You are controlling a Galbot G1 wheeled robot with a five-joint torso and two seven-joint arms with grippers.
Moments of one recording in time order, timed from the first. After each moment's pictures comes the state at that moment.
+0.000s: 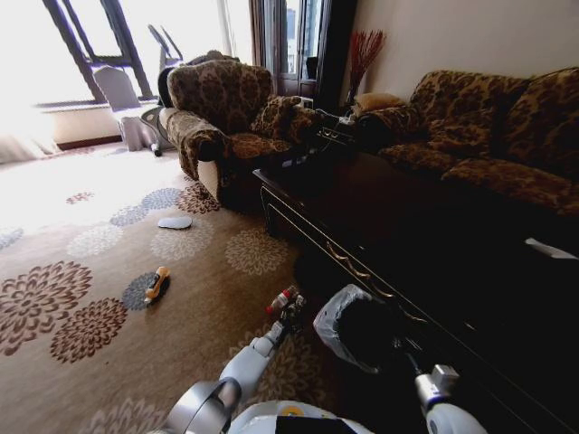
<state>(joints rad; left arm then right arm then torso) 0.70 -1.61 -0.06 -0.35 0.08 -0.44 0.17 -1.72 1.30 0.73 1.86 0.40 -0.06 -0.10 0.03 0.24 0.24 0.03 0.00</state>
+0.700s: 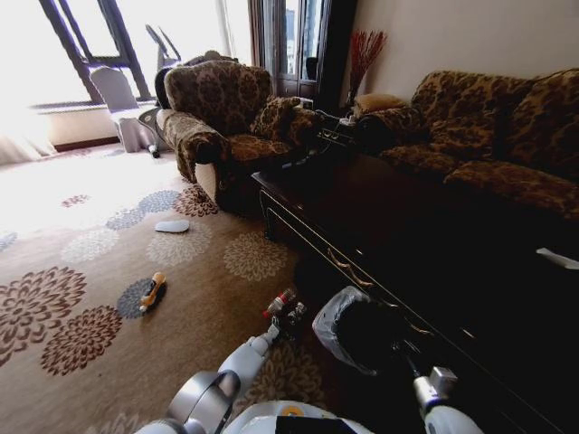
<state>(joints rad) 0.67 -1.61 -0.08 -0.25 0.16 -0.34 0.15 -1.73 1.30 0.73 1.85 0.41 -0.05 -0.10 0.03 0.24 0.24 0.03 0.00</state>
